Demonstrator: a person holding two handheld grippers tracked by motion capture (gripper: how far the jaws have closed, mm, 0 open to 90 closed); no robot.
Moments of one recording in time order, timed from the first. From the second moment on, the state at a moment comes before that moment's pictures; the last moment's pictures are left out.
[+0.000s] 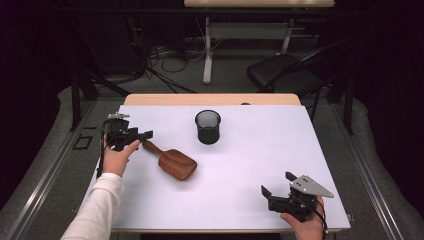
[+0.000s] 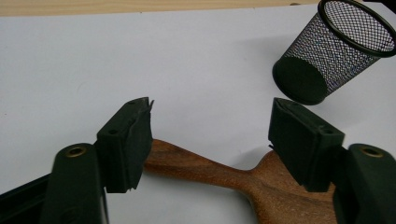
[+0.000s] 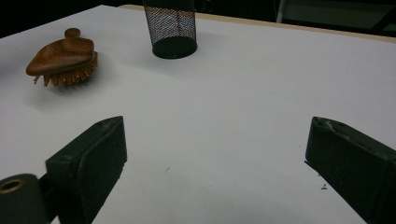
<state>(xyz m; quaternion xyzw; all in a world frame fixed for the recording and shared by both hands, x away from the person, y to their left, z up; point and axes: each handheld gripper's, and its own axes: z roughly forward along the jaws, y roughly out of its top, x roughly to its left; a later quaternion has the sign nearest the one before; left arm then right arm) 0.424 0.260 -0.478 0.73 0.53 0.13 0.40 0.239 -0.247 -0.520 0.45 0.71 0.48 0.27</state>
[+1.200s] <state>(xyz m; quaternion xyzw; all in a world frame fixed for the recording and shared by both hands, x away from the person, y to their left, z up) 0.443 0.250 -0.501 0.73 0.57 0.14 0.35 0.241 -0.248 -0.522 0.45 0.71 0.48 0.26</state>
